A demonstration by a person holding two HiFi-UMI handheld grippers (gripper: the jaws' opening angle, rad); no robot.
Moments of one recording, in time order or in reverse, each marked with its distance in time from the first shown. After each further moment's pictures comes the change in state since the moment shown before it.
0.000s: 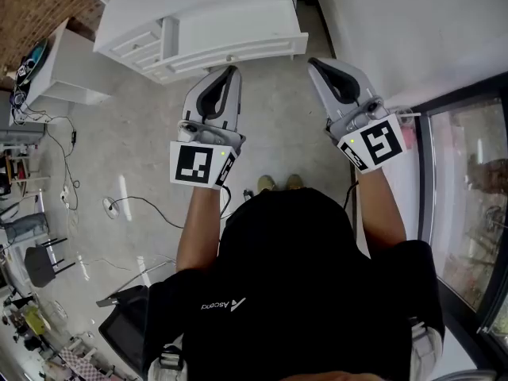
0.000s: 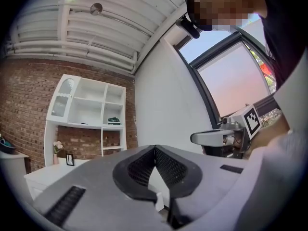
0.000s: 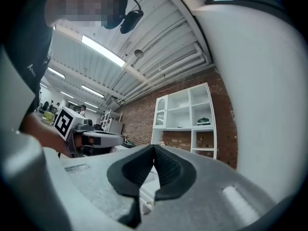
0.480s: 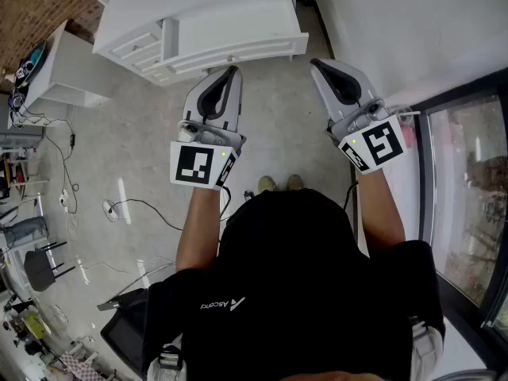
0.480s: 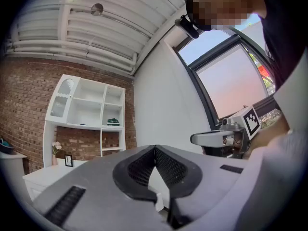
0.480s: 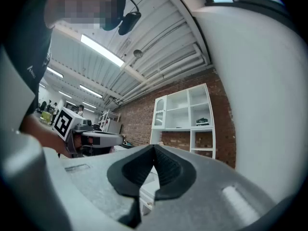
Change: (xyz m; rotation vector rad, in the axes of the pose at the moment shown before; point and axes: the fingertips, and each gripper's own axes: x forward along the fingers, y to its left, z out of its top) left arm -0.013 0.006 0.005 0.000 -0.013 -0.019; right arm 0.001 0.013 0.003 0.009 -0.002 -0.022
